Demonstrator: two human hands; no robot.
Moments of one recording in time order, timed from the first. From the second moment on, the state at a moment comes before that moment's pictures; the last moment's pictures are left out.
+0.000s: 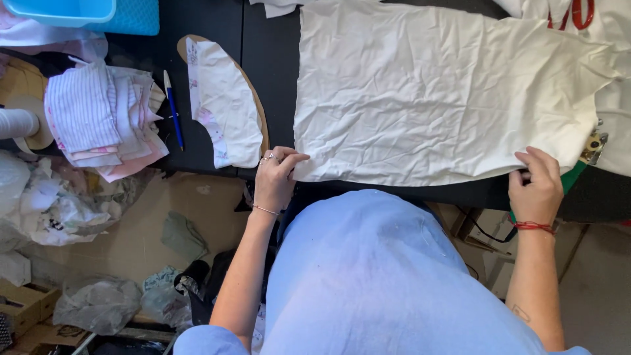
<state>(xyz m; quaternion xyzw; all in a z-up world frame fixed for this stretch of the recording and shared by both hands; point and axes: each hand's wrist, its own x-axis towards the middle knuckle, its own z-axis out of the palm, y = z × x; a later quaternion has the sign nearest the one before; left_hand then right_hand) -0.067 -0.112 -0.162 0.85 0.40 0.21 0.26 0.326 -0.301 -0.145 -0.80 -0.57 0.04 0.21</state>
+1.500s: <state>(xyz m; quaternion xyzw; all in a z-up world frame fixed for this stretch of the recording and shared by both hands) -0.020 -0.038 -0.196 0.51 0.60 0.32 0.53 0.358 -0.182 -0.157 -0.83 -0.53 0.05 0.17</state>
